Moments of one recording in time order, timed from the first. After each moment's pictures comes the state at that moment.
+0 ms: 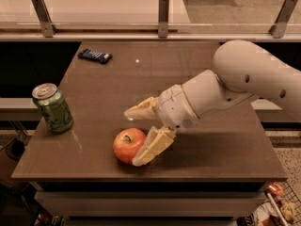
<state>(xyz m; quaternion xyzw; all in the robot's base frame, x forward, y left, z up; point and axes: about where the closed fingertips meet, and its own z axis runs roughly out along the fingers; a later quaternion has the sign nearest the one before) 0.423 0.035 0.851 -0.69 0.55 0.33 0.32</state>
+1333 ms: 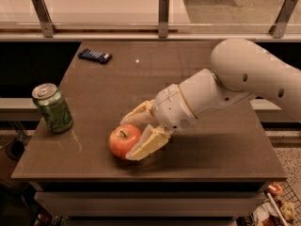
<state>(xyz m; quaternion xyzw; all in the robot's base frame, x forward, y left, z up) 0.419 0.040 0.854 -0.70 0.55 0.33 0.32</state>
